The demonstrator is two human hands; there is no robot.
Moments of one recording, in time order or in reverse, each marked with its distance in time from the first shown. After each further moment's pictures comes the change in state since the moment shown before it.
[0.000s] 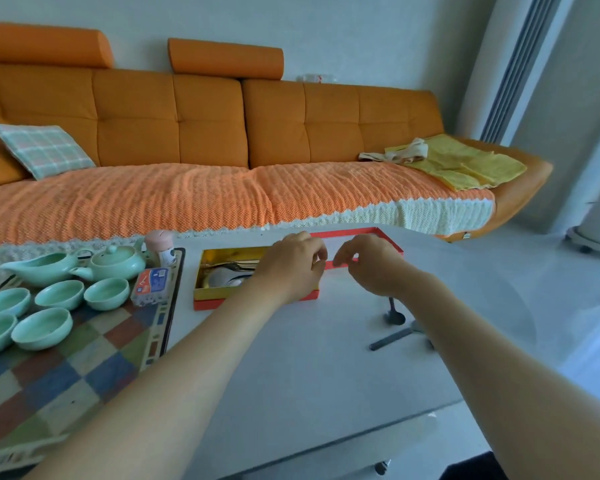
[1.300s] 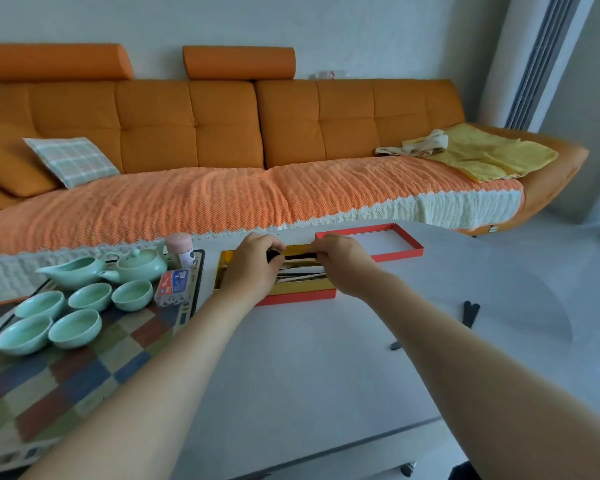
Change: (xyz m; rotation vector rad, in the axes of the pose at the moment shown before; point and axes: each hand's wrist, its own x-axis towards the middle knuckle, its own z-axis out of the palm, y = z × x) left_hand -0.029 -0.065 -0.011 -0.205 0.187 -0.314; right_hand 0.028 -0.047 0.046 0.094 0.064 -0.182
